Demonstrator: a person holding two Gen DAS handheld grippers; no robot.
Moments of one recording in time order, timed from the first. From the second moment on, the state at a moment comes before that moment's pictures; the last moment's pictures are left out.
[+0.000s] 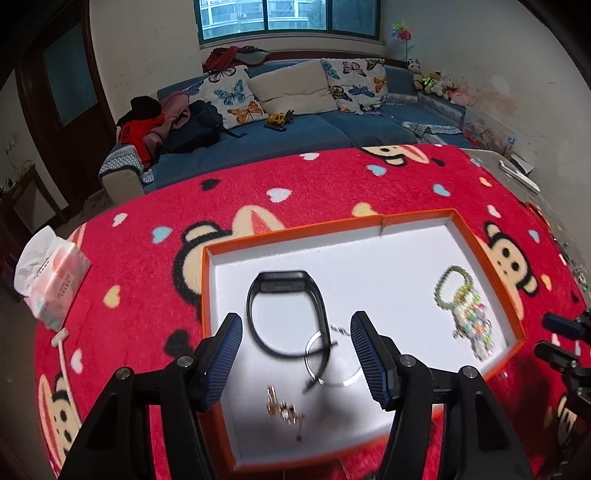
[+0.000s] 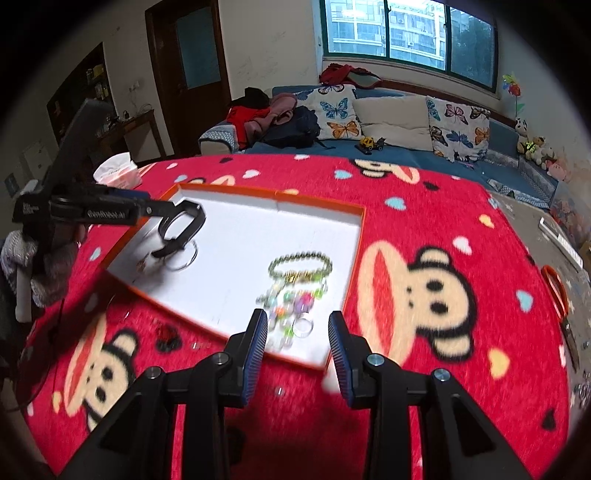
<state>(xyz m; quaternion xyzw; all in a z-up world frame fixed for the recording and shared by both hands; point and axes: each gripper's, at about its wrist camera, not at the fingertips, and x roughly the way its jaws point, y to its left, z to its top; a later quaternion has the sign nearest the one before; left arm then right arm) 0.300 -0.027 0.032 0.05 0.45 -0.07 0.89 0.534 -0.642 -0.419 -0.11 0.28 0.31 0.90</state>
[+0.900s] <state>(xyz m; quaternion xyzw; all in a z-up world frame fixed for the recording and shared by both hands) 0.204 -0.014 0.022 0.03 0.45 -0.10 0.89 0.520 -0.619 -0.472 -0.14 0.33 0.24 0.90</state>
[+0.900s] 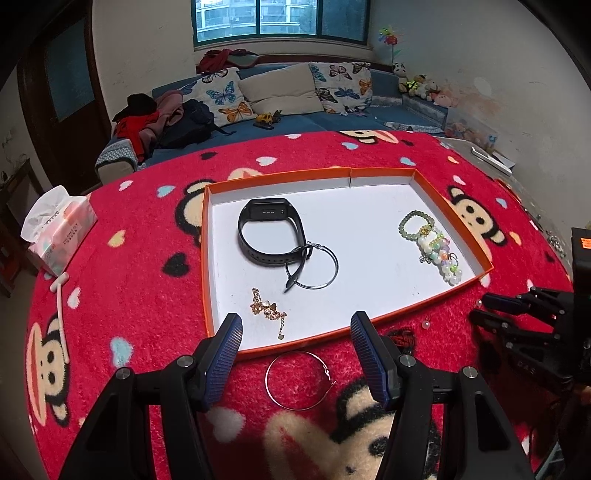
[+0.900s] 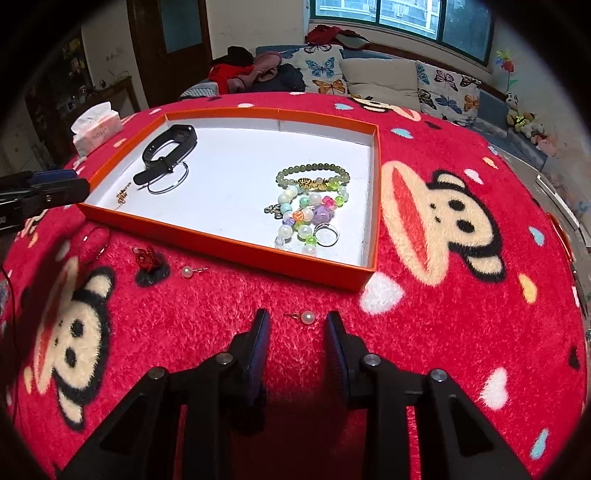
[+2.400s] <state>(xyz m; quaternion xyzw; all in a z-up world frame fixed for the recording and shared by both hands) 0.195 -0.098 -0.021 0.10 0.46 -0.21 0.86 0.508 -0.629 -0.454 -0.12 0.30 0.26 0.91</state>
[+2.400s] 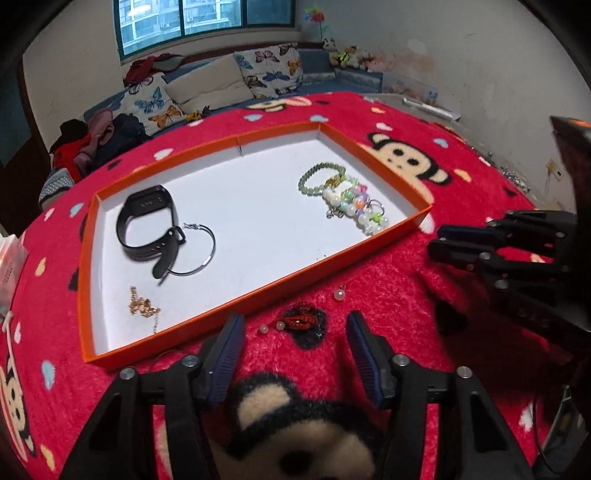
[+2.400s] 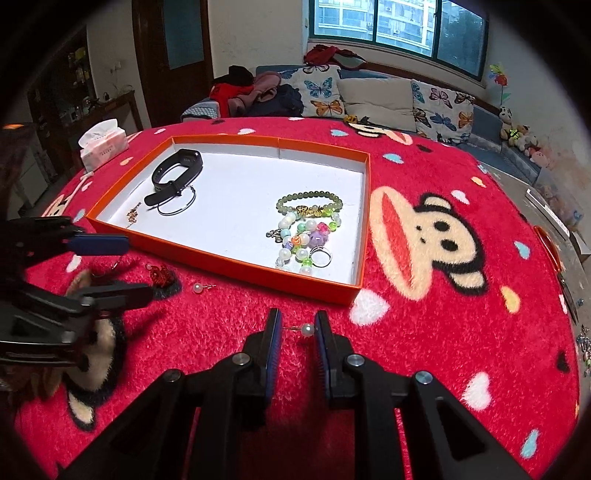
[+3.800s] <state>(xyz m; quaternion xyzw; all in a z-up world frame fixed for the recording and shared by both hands) 0.217 -0.065 0.035 0.07 0.40 -0.16 0.90 0.520 -0.625 -0.419 -0.11 0.26 0.30 0.91</state>
